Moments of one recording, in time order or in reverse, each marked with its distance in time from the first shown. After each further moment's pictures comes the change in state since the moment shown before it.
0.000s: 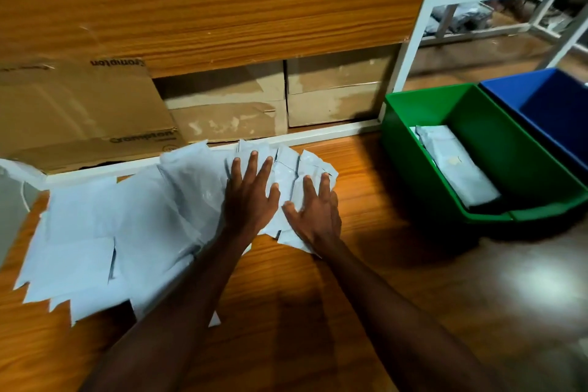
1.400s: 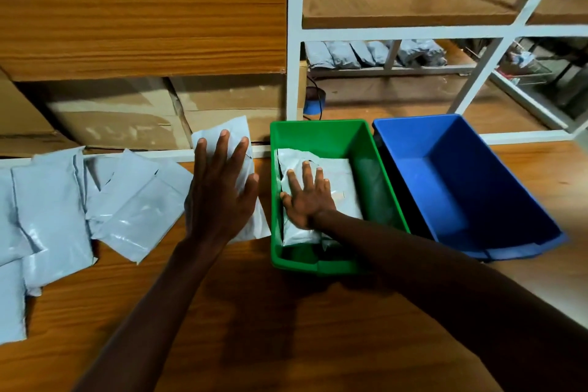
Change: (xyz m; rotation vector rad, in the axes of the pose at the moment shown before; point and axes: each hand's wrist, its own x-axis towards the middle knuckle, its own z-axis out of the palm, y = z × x) left_hand 0.031 0.285 -0.032 -0.100 0.329 -0.043; right_hand 0.117 0.207 -0.201 -0.474 -0.295 -0.273
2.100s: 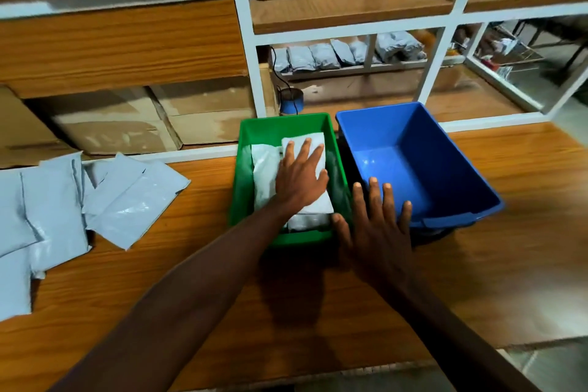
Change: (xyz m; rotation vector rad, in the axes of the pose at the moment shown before) left_hand 0.024 0.162 0.127 0.008 -0.398 0.047; right_hand -0.209 0.117 -0.022 -0.036 0.504 0.169
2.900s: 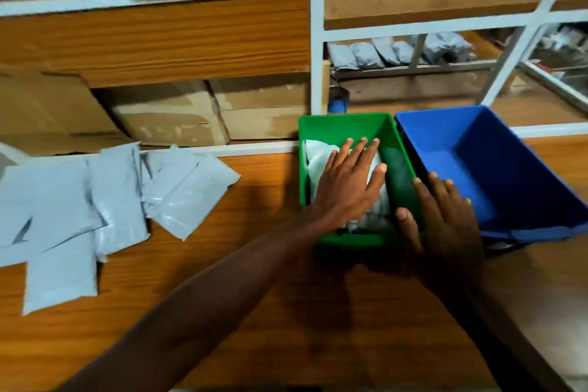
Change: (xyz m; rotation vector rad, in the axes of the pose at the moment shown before) left_hand -0.048 -0.019 -0.058 -0.222 0.154 0.190; right_hand 0.001 -0.038 -0.013 0.160 0.411 -0.104
